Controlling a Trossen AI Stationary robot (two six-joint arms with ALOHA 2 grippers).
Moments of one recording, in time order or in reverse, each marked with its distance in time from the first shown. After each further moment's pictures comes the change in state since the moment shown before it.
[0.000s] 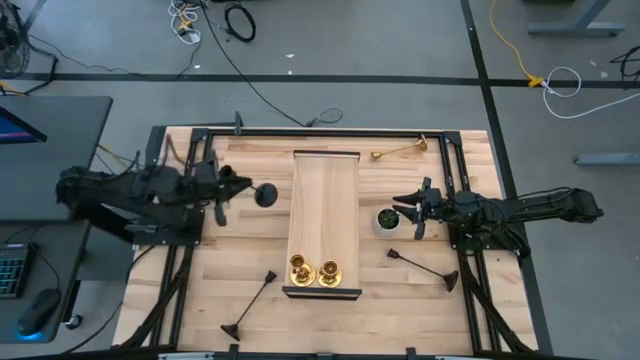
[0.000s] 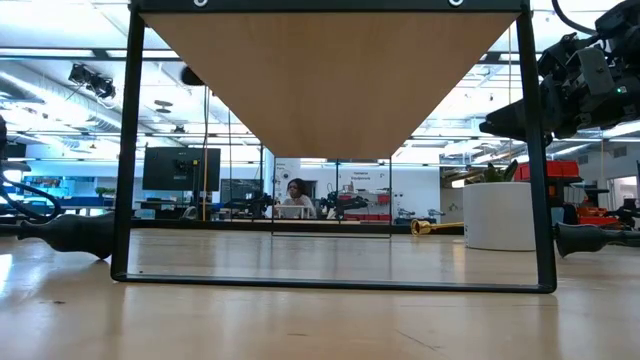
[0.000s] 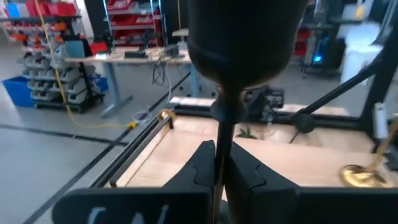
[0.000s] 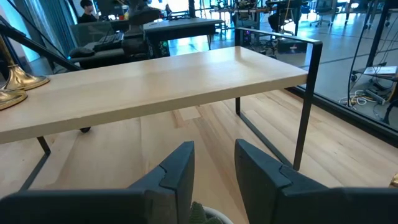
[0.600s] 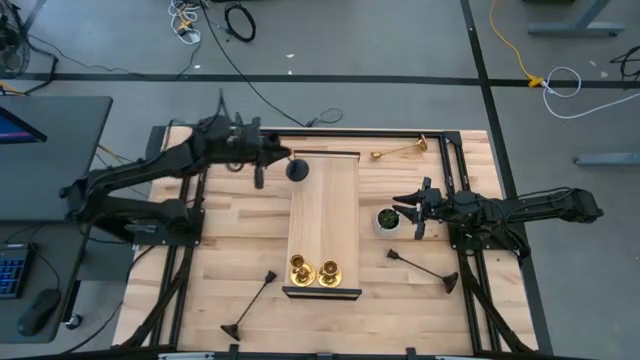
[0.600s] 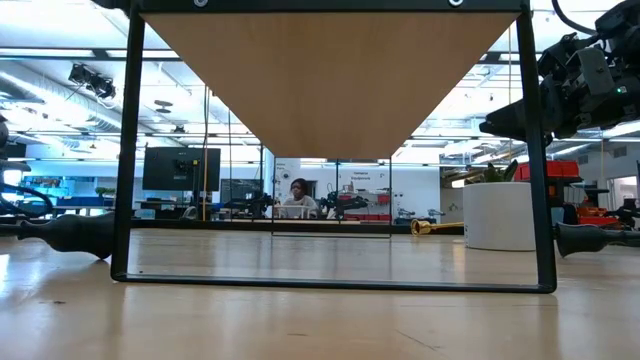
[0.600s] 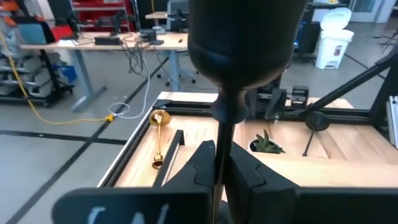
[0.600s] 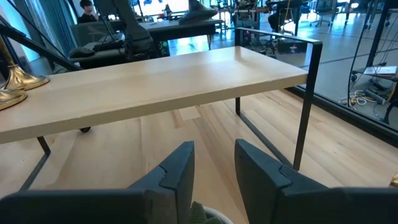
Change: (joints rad) left arm 0.598 0.477 0.171 0.246 0.723 0.096; right arm 0.000 0.000 0.000 0.000 0.000 0.000
